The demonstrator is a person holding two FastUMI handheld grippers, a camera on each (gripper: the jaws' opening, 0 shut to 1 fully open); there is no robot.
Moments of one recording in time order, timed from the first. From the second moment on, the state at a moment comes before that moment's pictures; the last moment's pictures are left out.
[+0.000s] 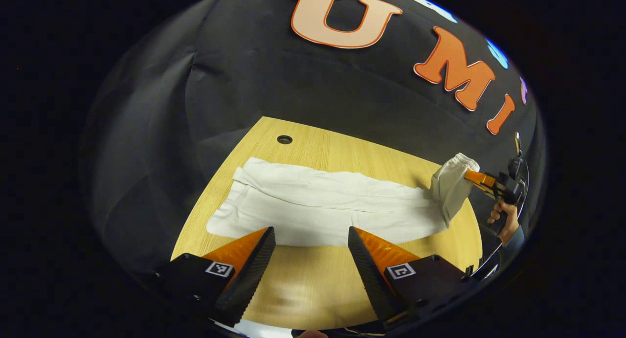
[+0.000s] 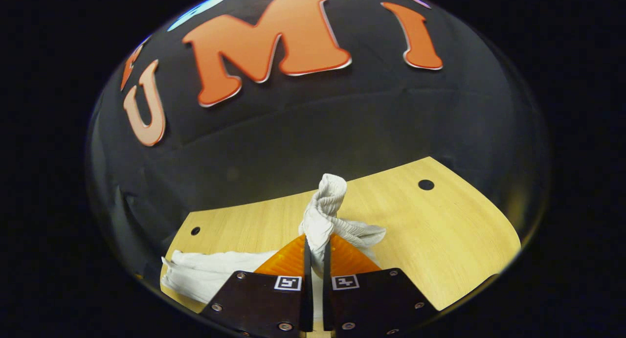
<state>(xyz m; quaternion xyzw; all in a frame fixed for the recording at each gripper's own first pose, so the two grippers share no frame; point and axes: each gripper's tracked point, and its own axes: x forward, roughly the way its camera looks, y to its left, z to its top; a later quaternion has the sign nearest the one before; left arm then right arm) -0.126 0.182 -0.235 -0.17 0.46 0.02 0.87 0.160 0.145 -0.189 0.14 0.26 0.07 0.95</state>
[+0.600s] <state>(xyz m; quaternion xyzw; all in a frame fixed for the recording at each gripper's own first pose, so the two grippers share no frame) -0.131 0.177 -0.243 -0.18 0.50 0.01 0.84 0.099 0.296 -0.262 -0.21 0.24 0.20 0.92</state>
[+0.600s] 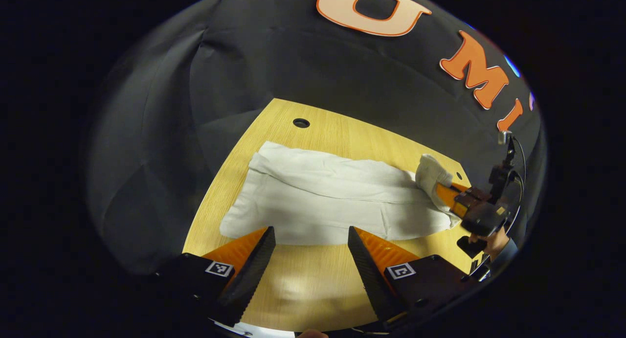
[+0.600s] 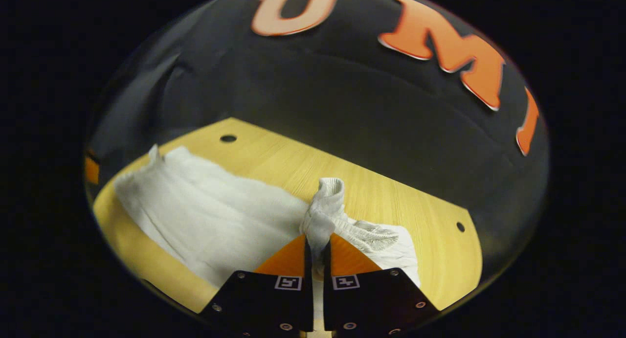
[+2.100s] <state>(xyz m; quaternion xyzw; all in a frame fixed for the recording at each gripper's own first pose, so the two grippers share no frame) -0.147 0.205 -0.315 -0.60 0.40 0.15 0.68 0.055 0.266 -0.260 -0.22 0.29 0.23 0.90</state>
